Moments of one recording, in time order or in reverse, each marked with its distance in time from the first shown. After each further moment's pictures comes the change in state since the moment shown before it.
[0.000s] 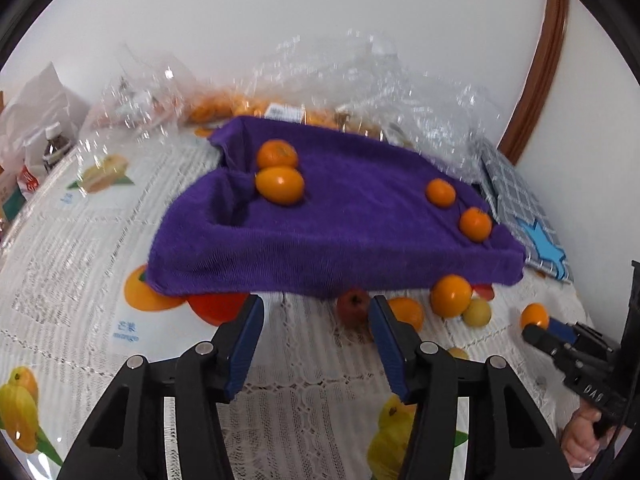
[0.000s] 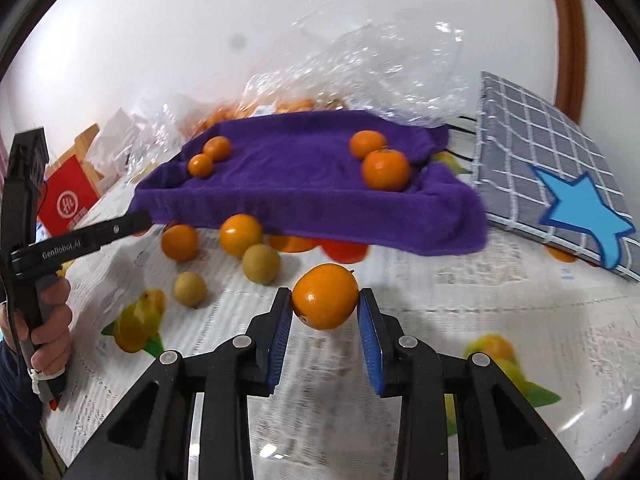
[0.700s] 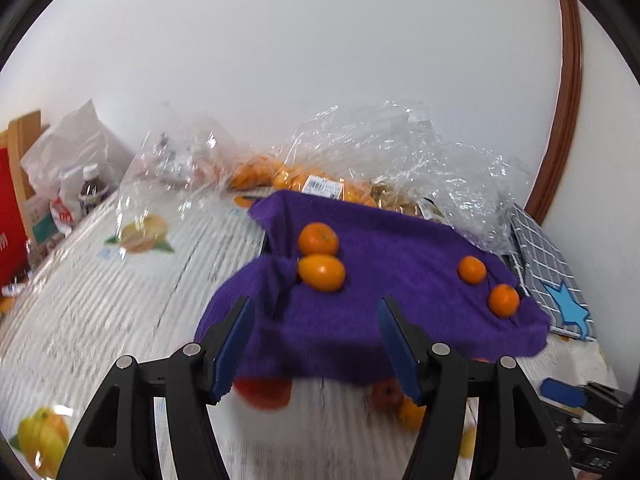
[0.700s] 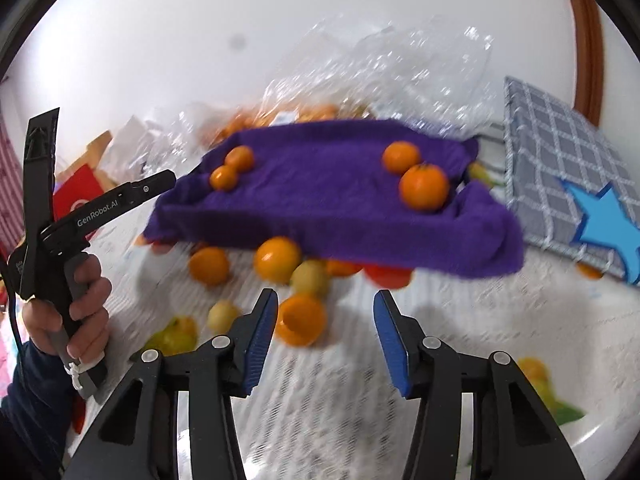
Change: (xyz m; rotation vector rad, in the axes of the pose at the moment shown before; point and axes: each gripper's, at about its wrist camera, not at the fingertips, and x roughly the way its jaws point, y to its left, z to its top) left arm -0.023 0.013 0.021 -0.062 -0.243 0.096; right arm 0.011 0.025 0.018 0.002 0.012 0.080
